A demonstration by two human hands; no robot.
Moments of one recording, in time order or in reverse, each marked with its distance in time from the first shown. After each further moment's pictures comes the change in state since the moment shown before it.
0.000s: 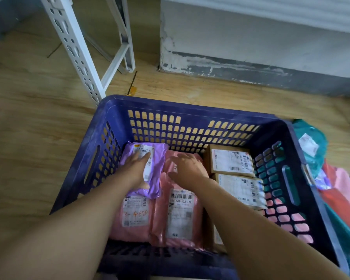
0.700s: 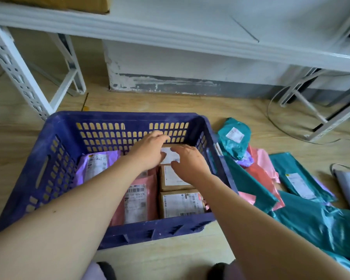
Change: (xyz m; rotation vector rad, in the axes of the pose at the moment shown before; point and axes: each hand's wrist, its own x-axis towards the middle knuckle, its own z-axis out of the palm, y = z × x) left_hand -0.094 0.180 -0.041 -0.035 0.381 0.520; right_hand -0.154 0.061 -0.075 0.136 0.349 0.203
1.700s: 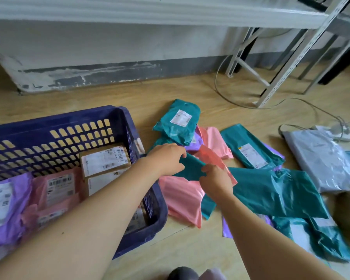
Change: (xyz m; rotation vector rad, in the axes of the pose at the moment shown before) left_hand 0.098 0.193 0.115 0.156 -0.378 0.303; right_hand -0.061 0.248 -0.005 0.241 0.100 0.754
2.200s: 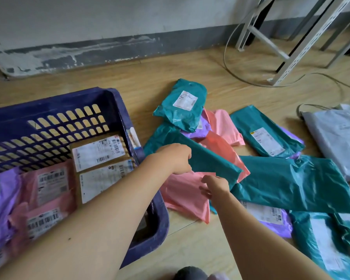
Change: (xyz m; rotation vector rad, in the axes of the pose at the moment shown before) left_hand 0.044 -0.003 0.039 0.008 -0.187 -0.071; right_hand 0.050 0.038 0.077 0.923 -0.136 0.615
